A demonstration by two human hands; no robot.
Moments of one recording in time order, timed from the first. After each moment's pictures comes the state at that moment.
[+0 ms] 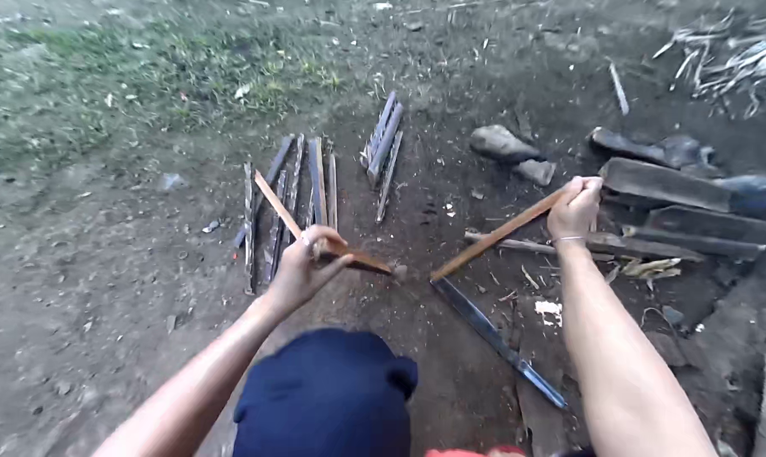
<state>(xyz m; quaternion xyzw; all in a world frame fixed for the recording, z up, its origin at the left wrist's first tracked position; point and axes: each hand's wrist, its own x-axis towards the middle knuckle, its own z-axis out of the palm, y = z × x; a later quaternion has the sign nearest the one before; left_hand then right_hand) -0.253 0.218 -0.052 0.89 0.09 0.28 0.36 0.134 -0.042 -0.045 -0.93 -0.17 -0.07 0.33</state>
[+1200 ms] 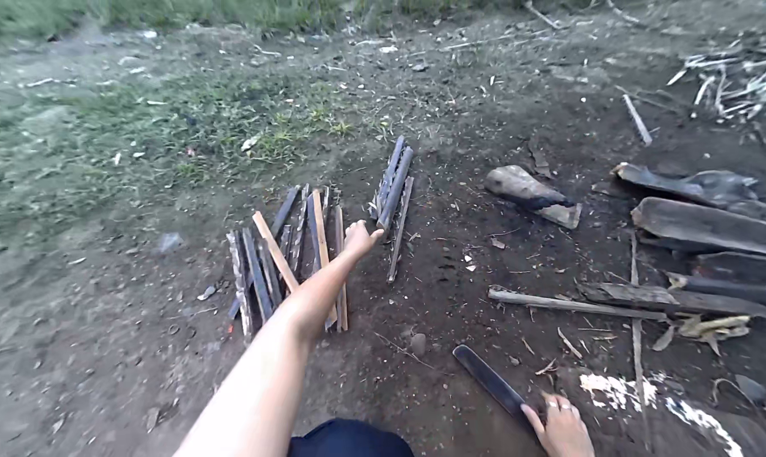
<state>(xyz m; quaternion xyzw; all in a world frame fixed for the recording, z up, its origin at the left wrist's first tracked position) -0.010 0.392 -0.211 0.82 0.43 -0.02 0.37 0.005 -0.175 -0.233 -0.95 -0.18 0.24 0.04</state>
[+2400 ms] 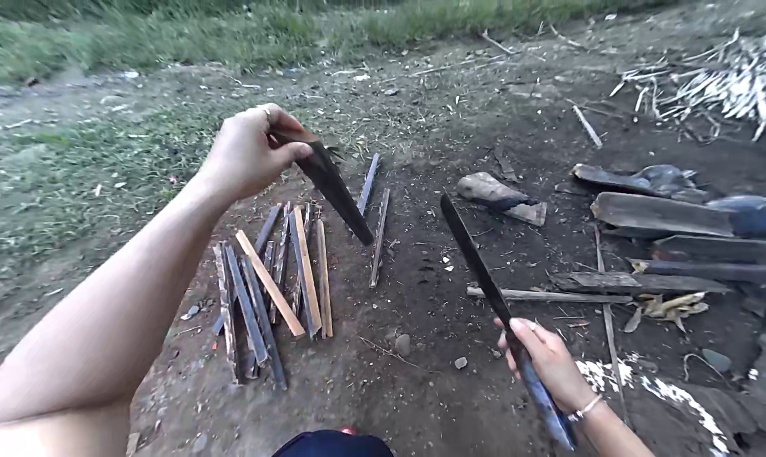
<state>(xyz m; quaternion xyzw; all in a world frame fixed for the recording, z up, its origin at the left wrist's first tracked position) -0.076 0.390 0.105 0.94 0.19 0.19 0.22 0.030 -0.063 -0.058 -0.77 -0.09 0.34 0.53</state>
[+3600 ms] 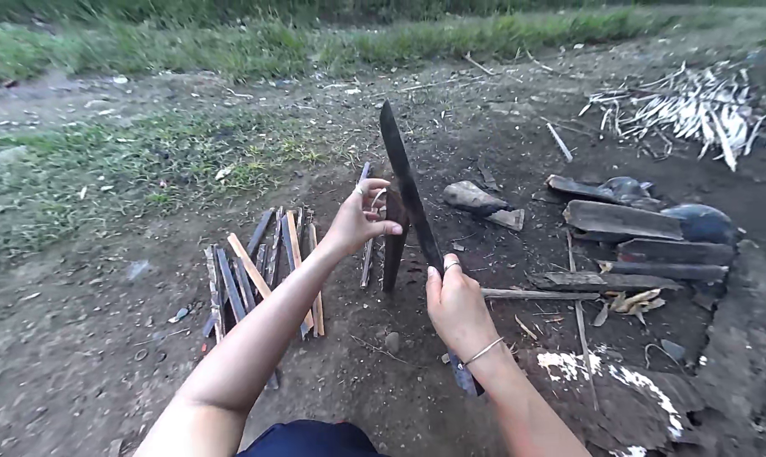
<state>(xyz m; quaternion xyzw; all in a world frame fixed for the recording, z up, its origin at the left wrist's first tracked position) -0.035 0.279 0.005 0.82 0.09 0.22 0.52 -0.031 0.056 0.050 -0.92 -0.27 0.12 0.26</state>
